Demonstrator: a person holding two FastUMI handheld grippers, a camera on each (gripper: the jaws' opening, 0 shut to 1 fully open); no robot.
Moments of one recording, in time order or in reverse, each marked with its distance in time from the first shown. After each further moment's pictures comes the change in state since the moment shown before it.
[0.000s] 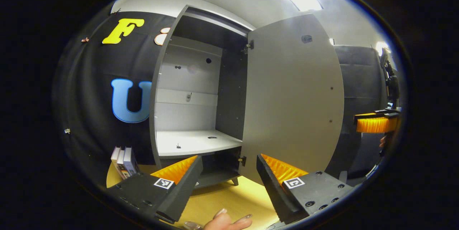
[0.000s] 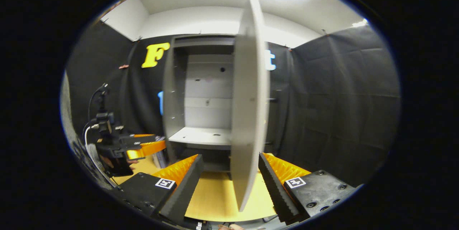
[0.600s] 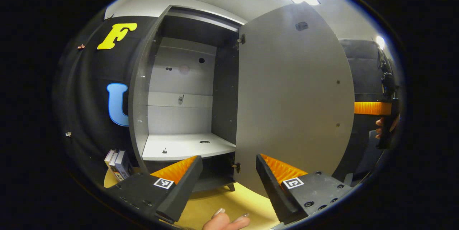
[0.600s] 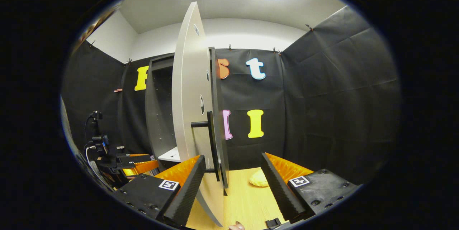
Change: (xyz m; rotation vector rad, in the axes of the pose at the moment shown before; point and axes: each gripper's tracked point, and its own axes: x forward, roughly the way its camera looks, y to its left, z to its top) left arm 0.050 -0.045 0.006 0.051 -0.011 0.079; right arm 0.066 -0.049 0.014 0.104 -0.071 0.168
